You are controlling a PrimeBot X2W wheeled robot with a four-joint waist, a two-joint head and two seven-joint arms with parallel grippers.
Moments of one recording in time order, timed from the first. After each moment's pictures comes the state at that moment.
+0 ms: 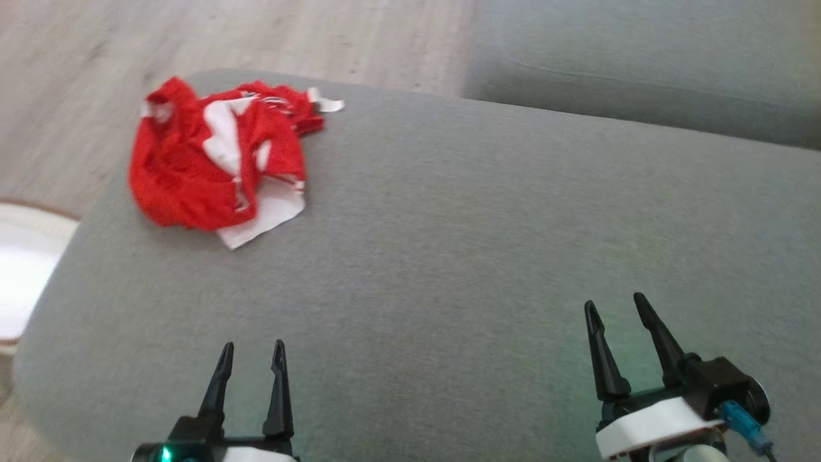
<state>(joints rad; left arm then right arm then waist) 0.09 0.05 -0.19 0.26 -0.19 0.02 -0.25 0.07 -0.04 0.11 0.21 0.09 0.12 -0.25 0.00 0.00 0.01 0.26</state>
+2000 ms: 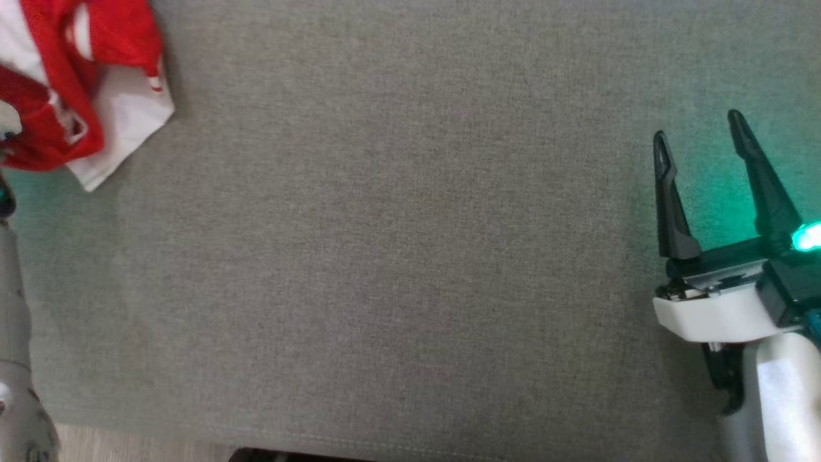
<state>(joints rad) -0.93 0.35 0.16 0.85 -0.38 -0.06 -0.01 -0.14 -0.09 0.02 -0.17 -0.14 0.12 -0.16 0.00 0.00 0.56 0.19</state>
